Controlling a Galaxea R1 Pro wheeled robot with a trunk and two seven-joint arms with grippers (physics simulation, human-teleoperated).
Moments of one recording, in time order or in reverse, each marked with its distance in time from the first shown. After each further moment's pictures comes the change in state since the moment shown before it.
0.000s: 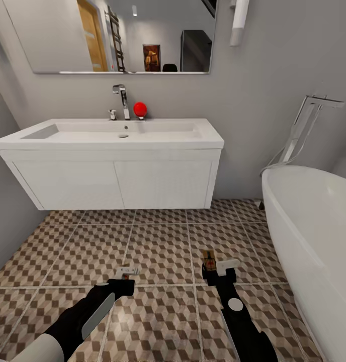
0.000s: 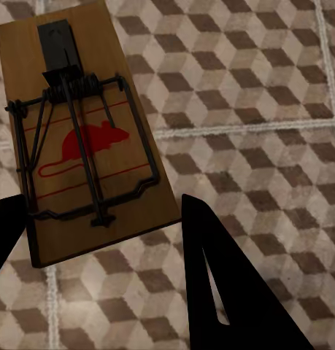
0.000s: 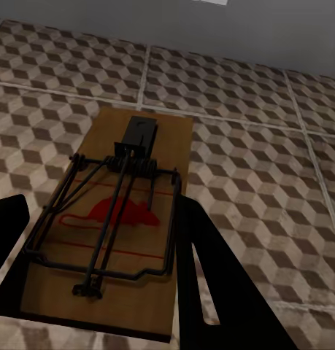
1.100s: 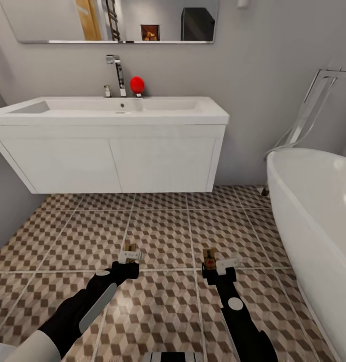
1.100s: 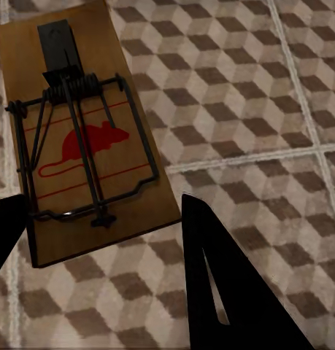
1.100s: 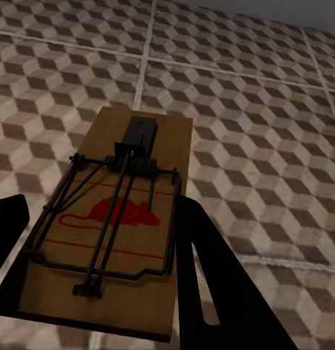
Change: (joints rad) left arm 0.001 0.026 -0.001 -0.214 -0.035 0.001 0.009; right arm 0.000 0.001 0.001 -0.009 0.001 0.000 0.000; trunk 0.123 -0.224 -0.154
